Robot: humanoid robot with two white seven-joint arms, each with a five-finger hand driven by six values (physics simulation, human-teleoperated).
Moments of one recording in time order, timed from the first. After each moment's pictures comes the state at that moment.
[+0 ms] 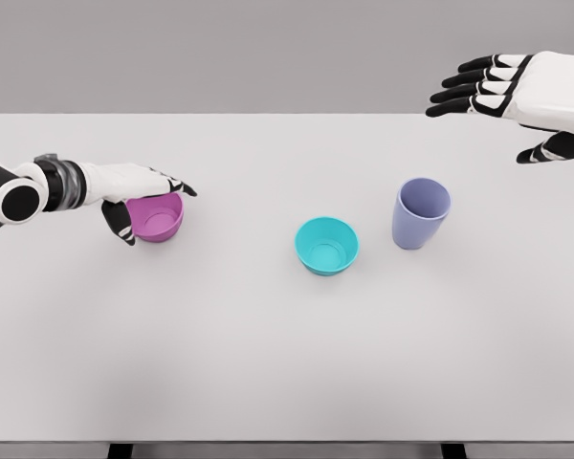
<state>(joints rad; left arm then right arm) -0.94 0.83 -1.12 -1.52 -0.22 0.03 -0.61 -0.73 -1.11 0.45 -1.76 0.04 -0.61 0.61</state>
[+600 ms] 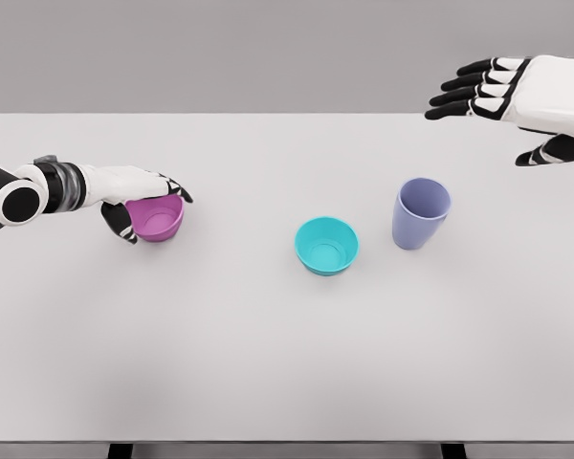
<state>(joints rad) -0.94 0.83 -1.12 -1.51 -0.22 0.03 -0.61 -0.73 -1.11 0.45 -1.76 0.04 -0.61 0.61</state>
